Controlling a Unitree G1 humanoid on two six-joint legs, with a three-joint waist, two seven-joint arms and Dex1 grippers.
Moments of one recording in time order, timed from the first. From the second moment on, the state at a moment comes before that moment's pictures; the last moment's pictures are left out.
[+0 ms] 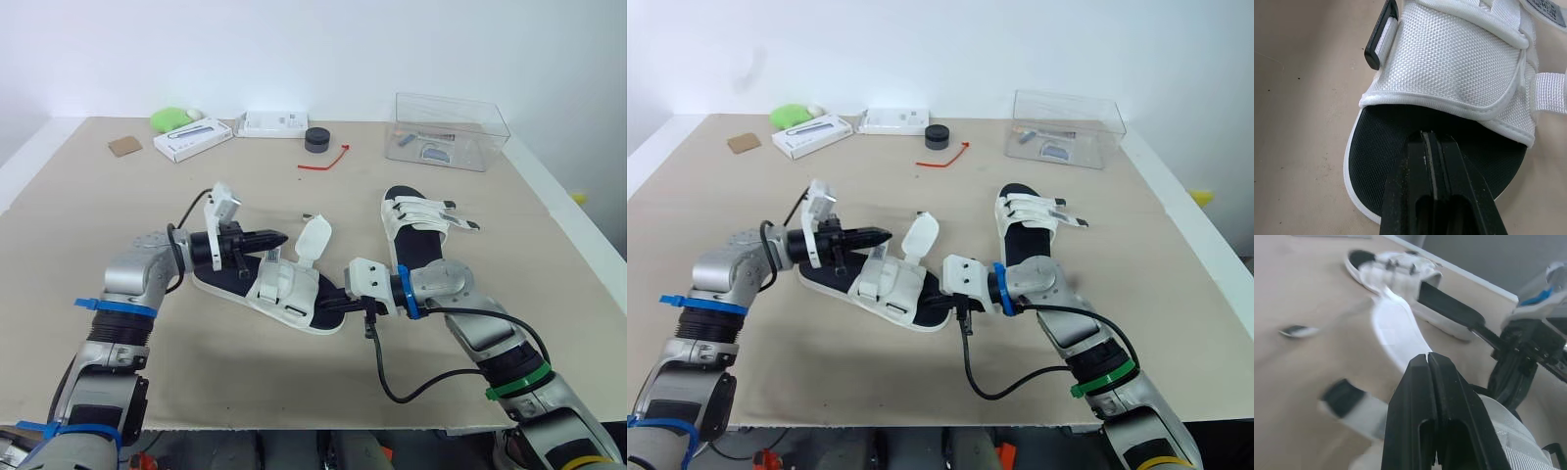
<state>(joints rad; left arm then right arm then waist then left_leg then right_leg) -0.69 0.46 -0.02 0.26 -0.47 0.64 -1.12 -0.53 -0.59 0.36 -0.04 0.09 0.23 1.16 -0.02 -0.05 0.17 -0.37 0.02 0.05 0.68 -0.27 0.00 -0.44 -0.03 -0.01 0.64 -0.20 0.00</state>
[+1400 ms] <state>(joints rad) -0.64 0.57 -0.06 0.34 -0.33 0.66 -1.24 -0.60 -0.53 0.35 0.11 0.06 0.15 1.11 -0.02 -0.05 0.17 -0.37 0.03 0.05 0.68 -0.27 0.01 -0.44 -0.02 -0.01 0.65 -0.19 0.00</state>
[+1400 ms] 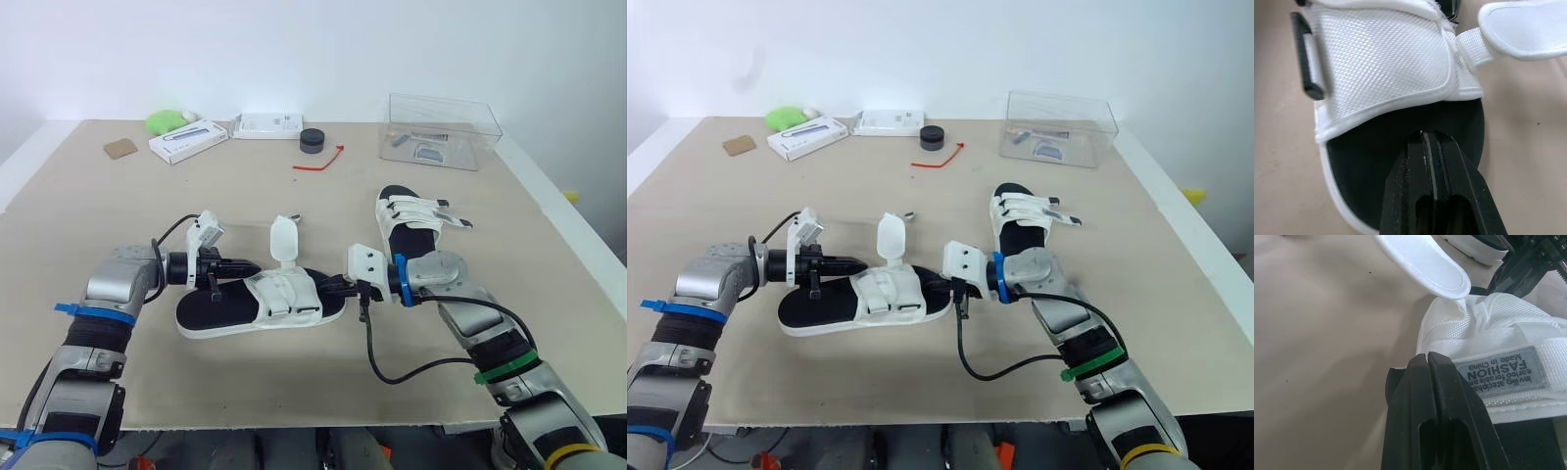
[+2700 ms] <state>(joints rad) -1.19 0.32 0.20 1.12 -0.50 0.80 -1.01 -0.56 -0.54 0.34 0.07 0.05 0.14 1.08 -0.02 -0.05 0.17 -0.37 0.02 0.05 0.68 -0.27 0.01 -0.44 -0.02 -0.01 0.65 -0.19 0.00</state>
